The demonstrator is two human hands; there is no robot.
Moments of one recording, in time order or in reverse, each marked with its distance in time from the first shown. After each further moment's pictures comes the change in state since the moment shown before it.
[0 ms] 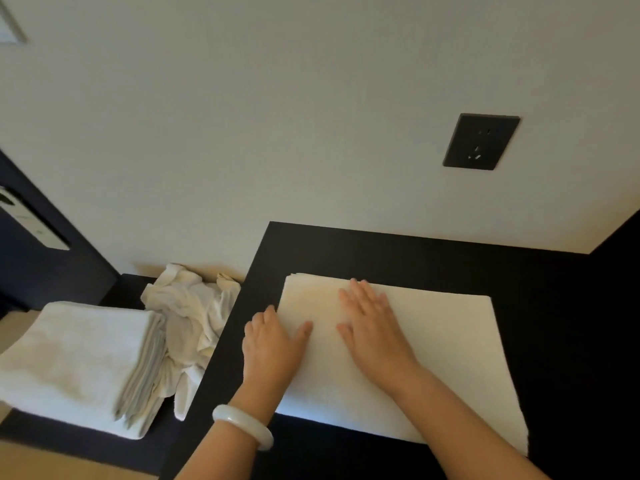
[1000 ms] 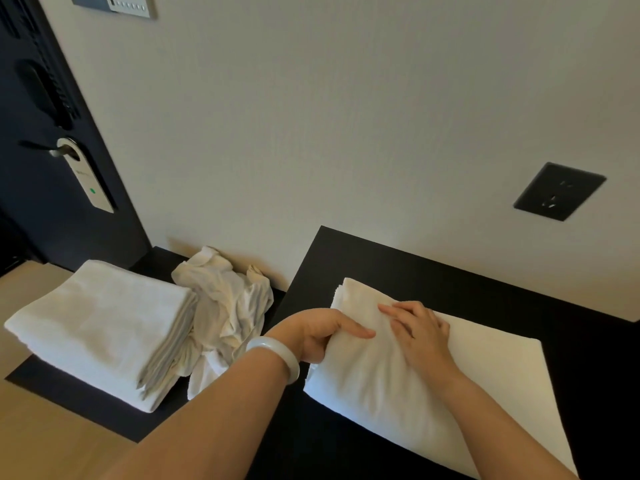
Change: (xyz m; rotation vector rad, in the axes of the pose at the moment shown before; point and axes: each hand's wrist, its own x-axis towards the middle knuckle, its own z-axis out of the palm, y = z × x) left_hand 0.041 -0.007 -0.048 -1.011 -1.130 -0.226; right_hand 0.029 0.003 0.005 0.215 0.087 0.128
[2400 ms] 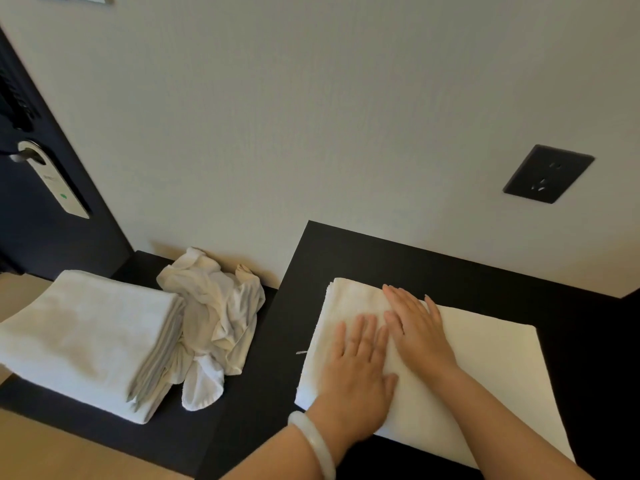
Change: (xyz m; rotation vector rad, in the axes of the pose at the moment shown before) left_hand 0.024 -0.072 0.072 1.696 0.716 0.503; right_hand 0.006 0.021 0.014 -0.257 -0.007 -0.084
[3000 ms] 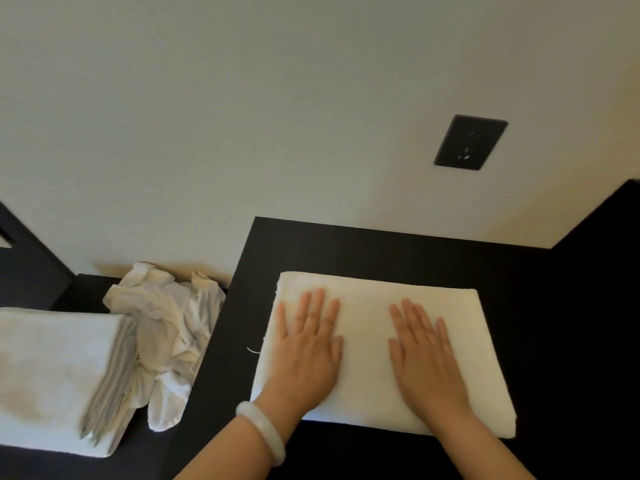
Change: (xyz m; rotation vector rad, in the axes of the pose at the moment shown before) left_hand 0.020 -0.017 0.018 0.119 0.062 -0.073; right_hand -0.094 0.033 -0.007 -0.127 -0.002 0.287
